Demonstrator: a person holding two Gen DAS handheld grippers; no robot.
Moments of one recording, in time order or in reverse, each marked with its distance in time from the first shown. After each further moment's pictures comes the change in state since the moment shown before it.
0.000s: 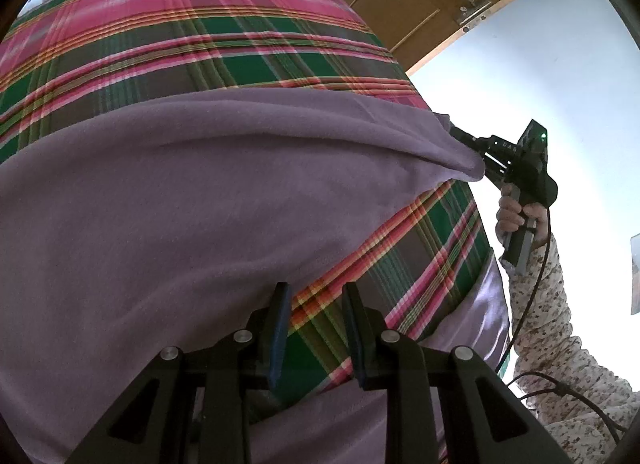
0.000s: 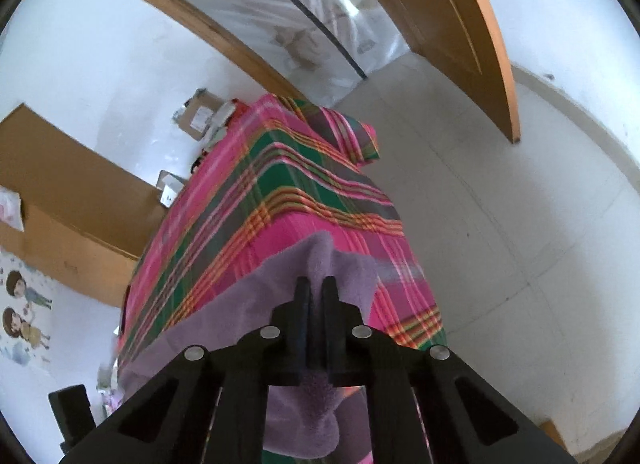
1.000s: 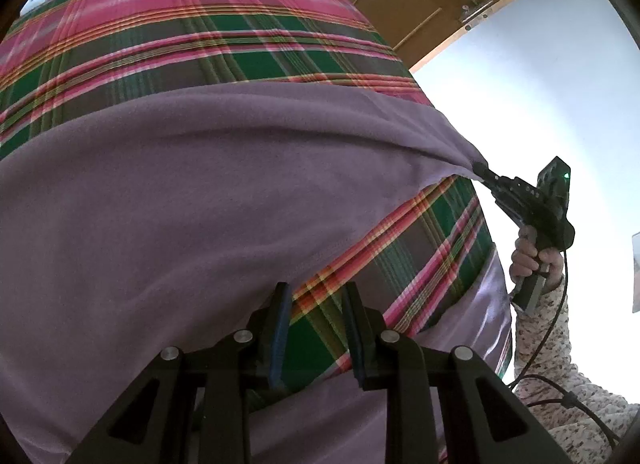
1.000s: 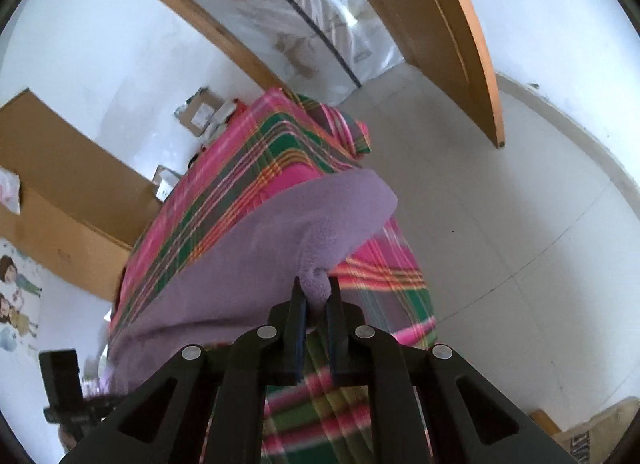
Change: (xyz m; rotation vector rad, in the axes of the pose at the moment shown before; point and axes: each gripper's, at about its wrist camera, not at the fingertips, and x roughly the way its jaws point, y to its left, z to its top) left arm -0.004 0.004 -0.004 -0.004 0.005 0.009; right arm -0.045 0.012 -0.055 -0.028 0.003 -0.034
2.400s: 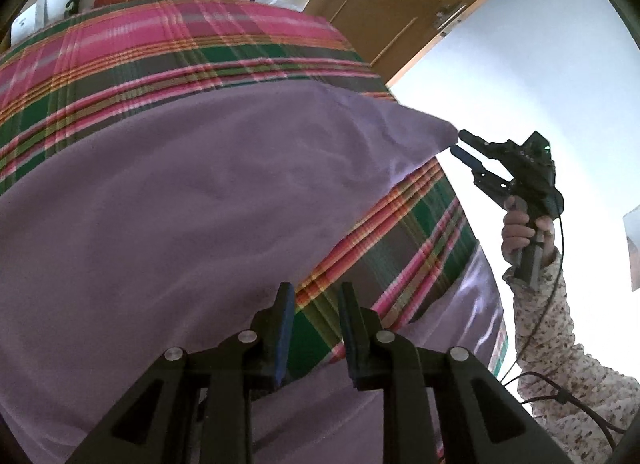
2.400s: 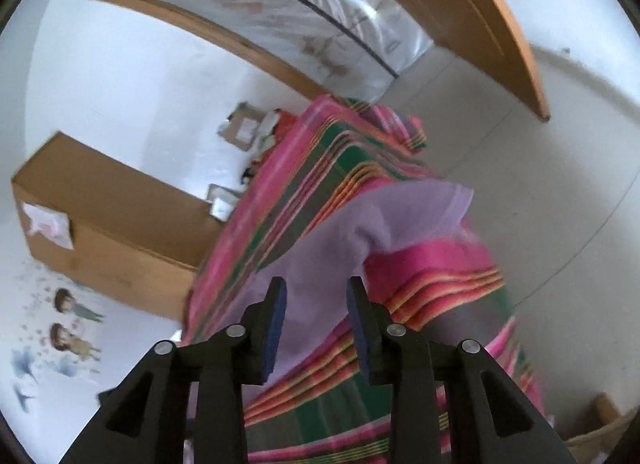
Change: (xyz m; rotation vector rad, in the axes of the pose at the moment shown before) left arm -0.020 -0.009 -0.007 0.064 -0.055 -0.006; right arm 0.005 0.027 0.017 0.124 -0.010 0.205
